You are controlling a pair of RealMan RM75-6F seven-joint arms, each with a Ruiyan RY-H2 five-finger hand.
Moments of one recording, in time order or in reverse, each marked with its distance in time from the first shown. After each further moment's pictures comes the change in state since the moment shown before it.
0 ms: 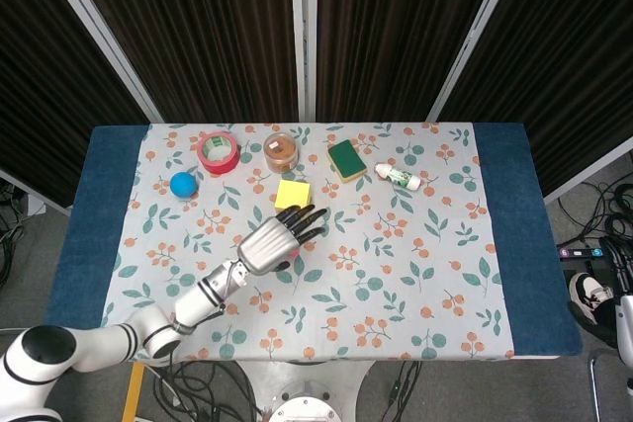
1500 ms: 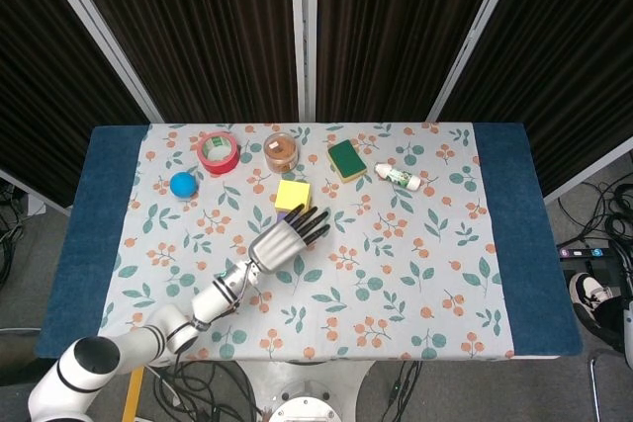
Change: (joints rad) left arm -0.019 -0.209 0.019 0.365 0.017 -0.027 0.126; right arm -0.017 -0.002 0.004 0.005 -0.008 0.033 0.001
